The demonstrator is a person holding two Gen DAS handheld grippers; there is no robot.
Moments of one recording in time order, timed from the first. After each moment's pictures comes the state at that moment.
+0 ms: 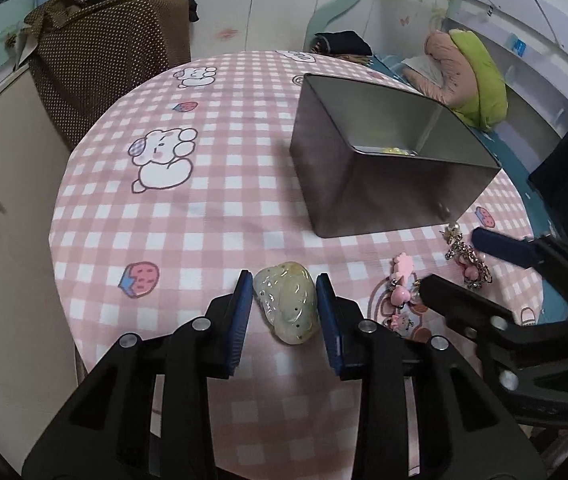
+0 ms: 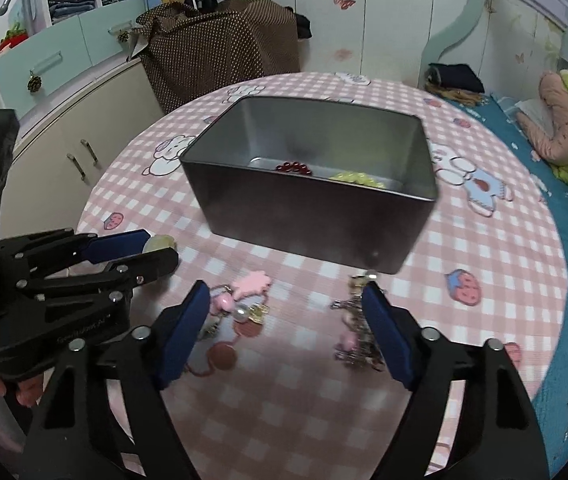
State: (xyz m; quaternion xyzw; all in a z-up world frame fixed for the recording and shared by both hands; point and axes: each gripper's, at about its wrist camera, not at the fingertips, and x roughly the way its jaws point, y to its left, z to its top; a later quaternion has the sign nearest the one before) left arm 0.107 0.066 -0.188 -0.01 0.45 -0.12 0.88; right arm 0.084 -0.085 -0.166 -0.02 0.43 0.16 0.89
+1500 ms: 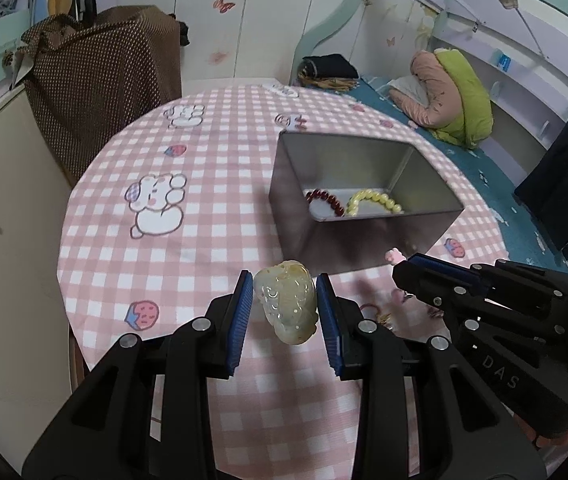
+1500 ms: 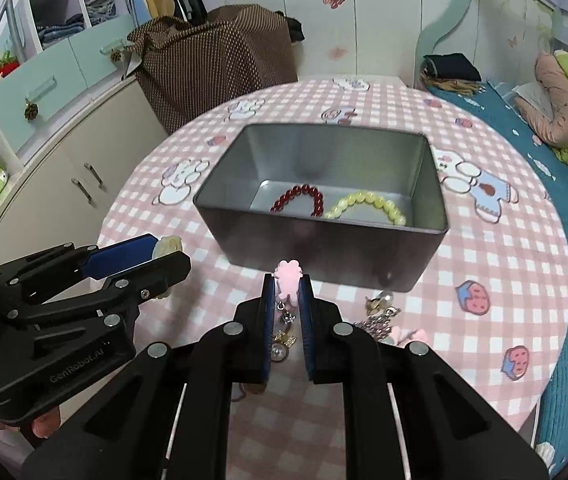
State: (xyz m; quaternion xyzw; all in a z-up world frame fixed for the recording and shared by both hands) left arm 0.105 0.057 -0.151 -0.01 0.41 -0.15 0.90; right arm 0.088 -0.086 -0.138 0.02 0.42 0.15 0.89
